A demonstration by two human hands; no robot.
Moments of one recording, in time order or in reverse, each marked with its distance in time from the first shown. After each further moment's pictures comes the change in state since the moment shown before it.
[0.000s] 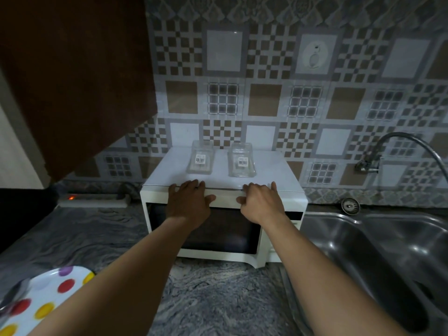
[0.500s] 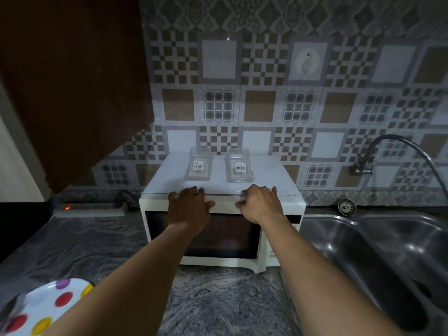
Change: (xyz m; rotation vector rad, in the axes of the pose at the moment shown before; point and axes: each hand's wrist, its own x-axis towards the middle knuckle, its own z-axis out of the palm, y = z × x) left_hand 0.000 0.003 -0.003 -0.009 0.001 -0.030; right_hand 0.006 -0.004 -0.007 0.069 0.002 0.110
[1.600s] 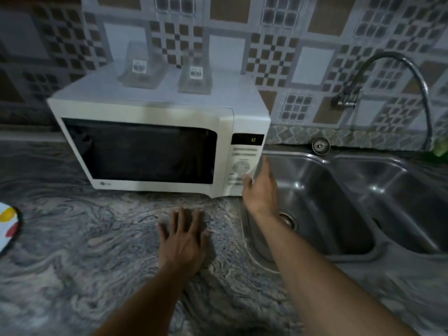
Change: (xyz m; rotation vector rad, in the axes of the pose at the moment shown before) left_hand -0.173 0.102 0.214 -0.161 -0.327 -0.048; right_hand -0.087 0.139 0.121 0.568 0.210 0.353
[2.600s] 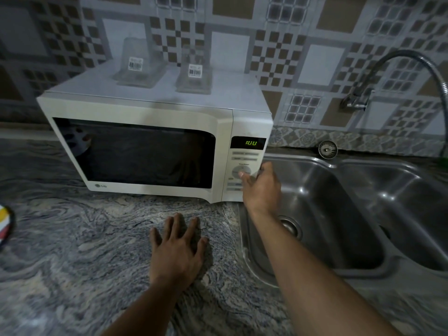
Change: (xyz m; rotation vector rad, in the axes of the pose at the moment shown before) left_hand 0.002 0.001 0.014 0.014 0.043 -0.044; right_hand 0.026 0.007 0.010 -0.005 0.096 0.002
